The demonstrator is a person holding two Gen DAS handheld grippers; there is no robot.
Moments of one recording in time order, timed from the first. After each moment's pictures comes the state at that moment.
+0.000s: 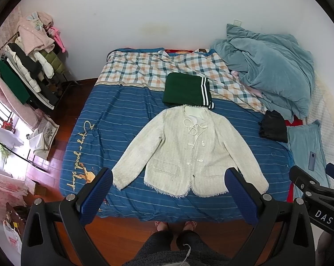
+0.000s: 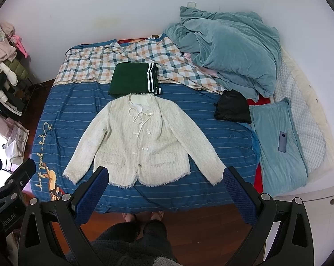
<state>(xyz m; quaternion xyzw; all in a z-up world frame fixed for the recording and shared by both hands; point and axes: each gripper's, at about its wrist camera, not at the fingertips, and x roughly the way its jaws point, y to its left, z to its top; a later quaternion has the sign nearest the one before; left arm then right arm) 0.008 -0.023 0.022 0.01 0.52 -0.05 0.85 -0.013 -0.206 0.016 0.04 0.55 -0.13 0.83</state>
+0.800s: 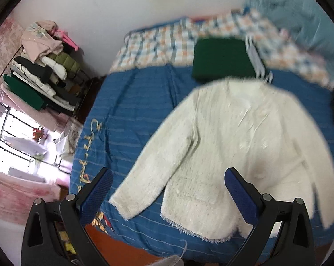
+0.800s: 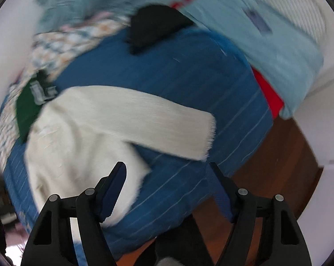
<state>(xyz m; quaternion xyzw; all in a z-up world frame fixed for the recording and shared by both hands) 0.163 -0.081 -0.288 0.14 0.54 0.09 0.82 -0.044 -0.519 -0.377 0.33 0.57 -0.35 0.67</state>
